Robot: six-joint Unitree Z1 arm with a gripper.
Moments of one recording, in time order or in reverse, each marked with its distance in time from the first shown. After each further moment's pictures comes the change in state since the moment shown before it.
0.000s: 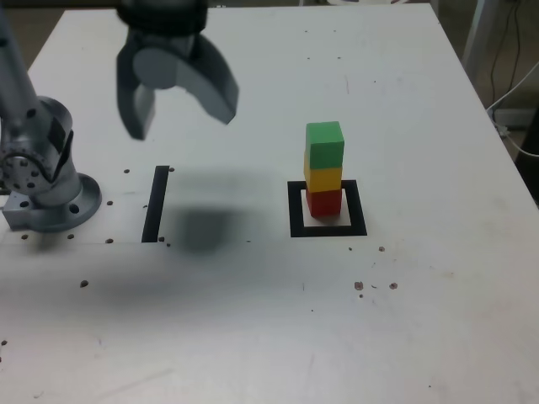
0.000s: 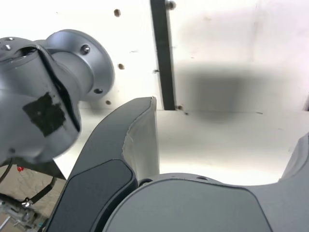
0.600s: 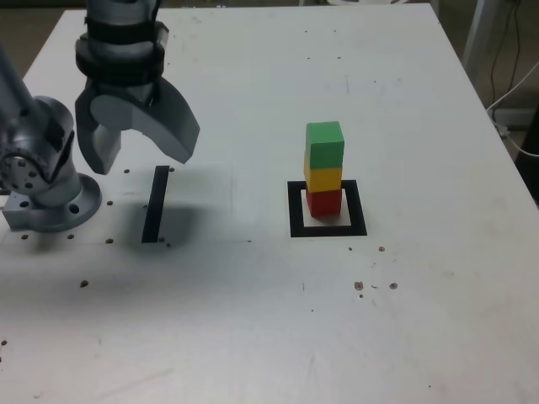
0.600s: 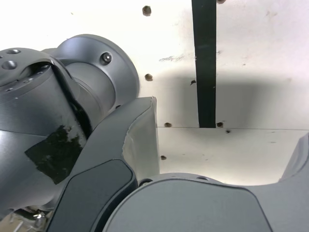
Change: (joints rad) arm -0.036 -0.096 0.264 -0.167 0.001 0.018
